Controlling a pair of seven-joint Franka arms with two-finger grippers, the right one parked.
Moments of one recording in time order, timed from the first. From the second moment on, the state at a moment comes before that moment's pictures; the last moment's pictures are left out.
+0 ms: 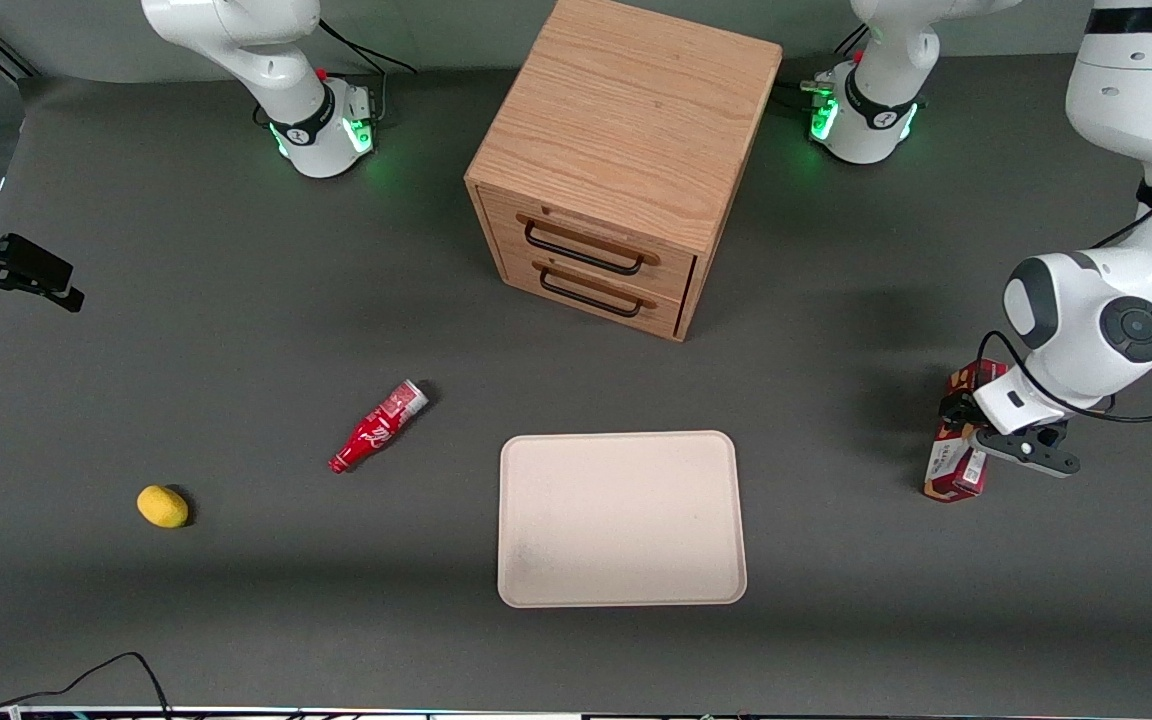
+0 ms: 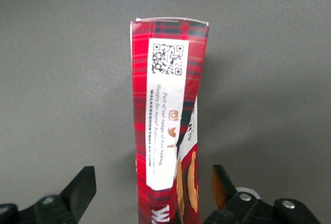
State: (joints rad) arm 0.09 0.43 0.02 -2.08 0.03 2.62 0.47
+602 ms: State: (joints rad) arm 0.09 0.43 0.02 -2.08 0.03 2.62 0.47
